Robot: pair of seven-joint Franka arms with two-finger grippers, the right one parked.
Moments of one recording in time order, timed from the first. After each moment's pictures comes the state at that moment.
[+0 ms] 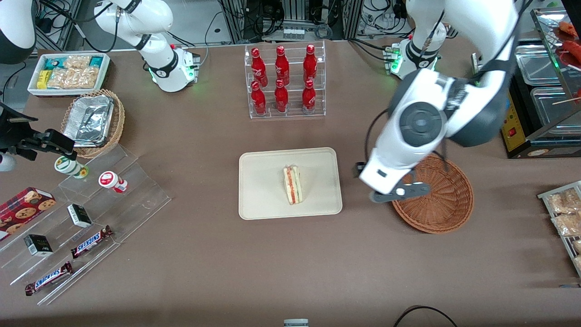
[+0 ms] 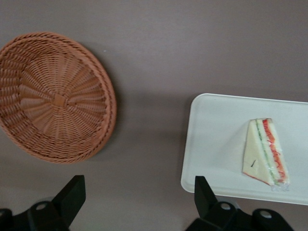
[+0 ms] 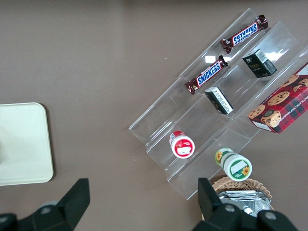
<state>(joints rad) -0.20 0.40 -0.27 -1.38 0.08 1.63 -0.62</state>
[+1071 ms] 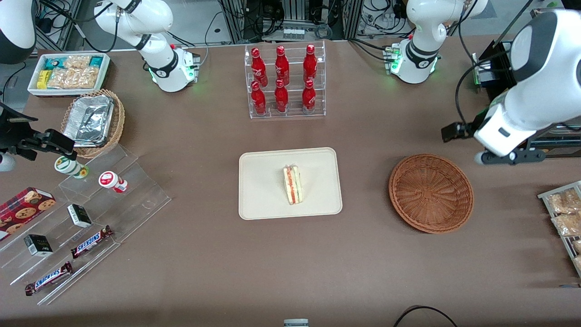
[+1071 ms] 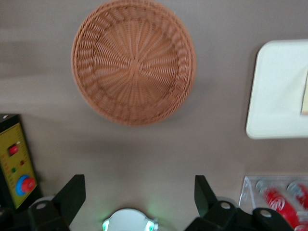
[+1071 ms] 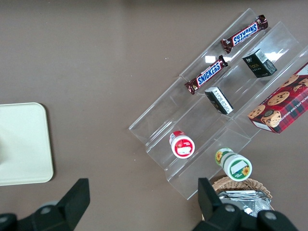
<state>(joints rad) 0.11 0.03 -0.27 -1.67 -0.01 1.48 -0.16</state>
